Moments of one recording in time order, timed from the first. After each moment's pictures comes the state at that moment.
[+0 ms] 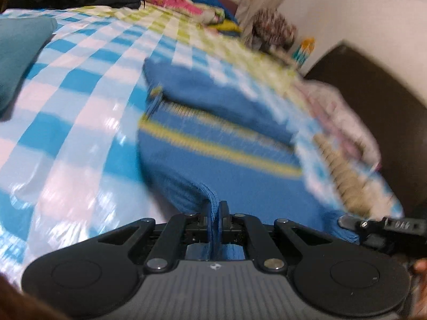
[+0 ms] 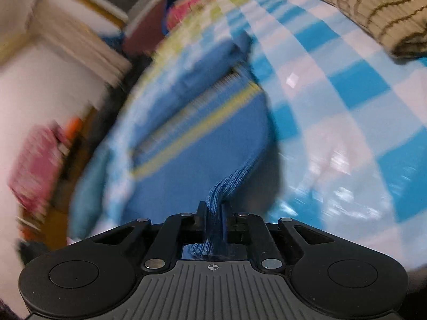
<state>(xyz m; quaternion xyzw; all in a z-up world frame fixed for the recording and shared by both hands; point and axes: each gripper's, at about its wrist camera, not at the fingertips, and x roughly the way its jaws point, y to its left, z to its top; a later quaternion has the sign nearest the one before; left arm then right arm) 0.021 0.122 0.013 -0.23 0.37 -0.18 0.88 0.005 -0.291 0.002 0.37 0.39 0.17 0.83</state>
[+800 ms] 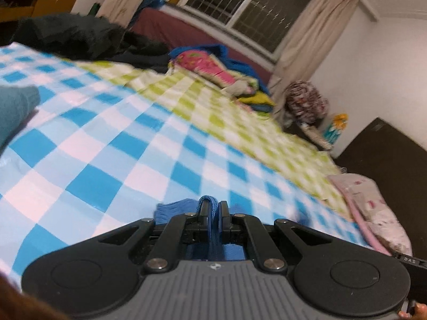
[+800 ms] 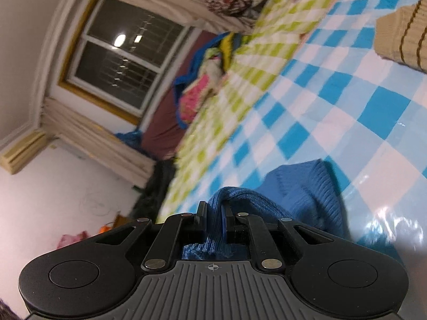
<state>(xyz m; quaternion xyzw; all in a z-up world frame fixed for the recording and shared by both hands) 0.243 0.154 0.016 -0.26 0.27 -0.07 0.92 0.236 -0.289 0.001 0.47 0.25 0.09 0.84</state>
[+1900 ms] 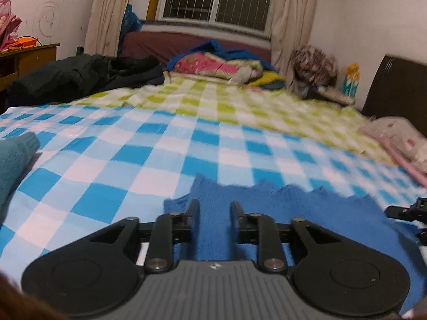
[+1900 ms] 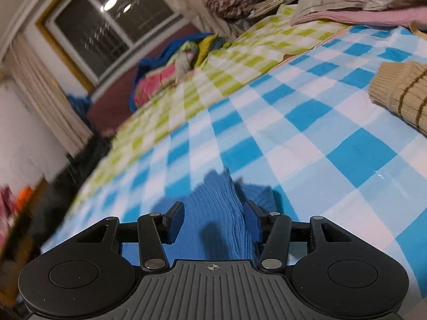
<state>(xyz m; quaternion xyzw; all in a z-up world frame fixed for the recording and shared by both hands) 0.246 0.100 0.002 -0.08 0.27 -0.02 0.96 0.264 -0.267 -0.012 0.27 0.30 0.01 0.91</state>
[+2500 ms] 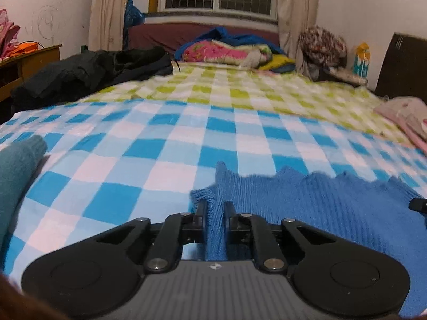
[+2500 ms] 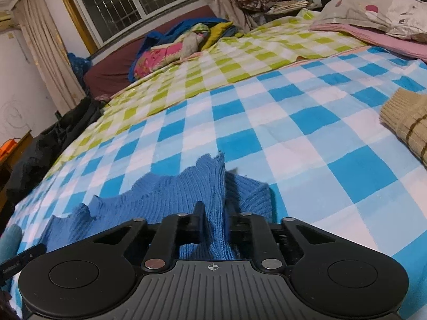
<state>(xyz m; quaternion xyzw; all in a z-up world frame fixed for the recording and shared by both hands) 0.255 0.108 0.000 -0.05 0.29 -0.01 0.96 0.268 -0.258 -0.005 0.20 0.32 0.02 0.93</state>
